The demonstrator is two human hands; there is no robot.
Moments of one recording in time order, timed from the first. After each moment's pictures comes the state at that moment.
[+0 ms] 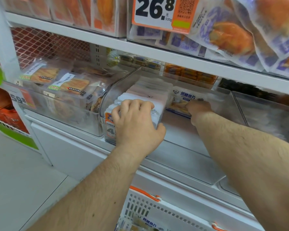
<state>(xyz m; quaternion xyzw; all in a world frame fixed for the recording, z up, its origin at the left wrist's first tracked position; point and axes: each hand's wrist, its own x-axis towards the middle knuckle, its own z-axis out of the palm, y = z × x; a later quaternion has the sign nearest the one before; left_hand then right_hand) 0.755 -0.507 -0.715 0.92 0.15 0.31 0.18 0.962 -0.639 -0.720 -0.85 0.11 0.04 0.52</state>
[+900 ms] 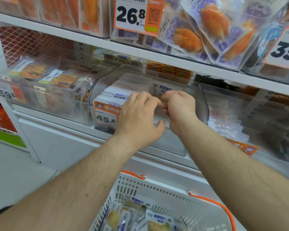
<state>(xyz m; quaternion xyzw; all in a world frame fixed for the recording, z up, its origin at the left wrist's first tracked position) 0.712 -0.543 -0.695 0.91 -0.05 0.34 0.22 0.776 -0.639 -0.661 -0.69 0.07 -0.04 0.72</state>
